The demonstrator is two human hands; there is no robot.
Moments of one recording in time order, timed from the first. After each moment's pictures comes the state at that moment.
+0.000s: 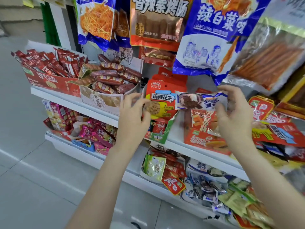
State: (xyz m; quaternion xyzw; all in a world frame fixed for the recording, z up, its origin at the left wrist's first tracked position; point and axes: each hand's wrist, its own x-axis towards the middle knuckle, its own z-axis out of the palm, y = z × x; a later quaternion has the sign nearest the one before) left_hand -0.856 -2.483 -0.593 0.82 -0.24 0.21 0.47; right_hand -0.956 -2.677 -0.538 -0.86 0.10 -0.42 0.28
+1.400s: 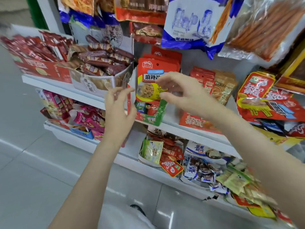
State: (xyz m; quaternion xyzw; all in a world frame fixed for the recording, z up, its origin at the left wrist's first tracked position) left_hand -0.872 -2.478 -0.636 0.81 -0.23 0.18 0.51; right_hand -0.942 -2.646 -0.535 -0.94 -0.10 -0.13 0.30
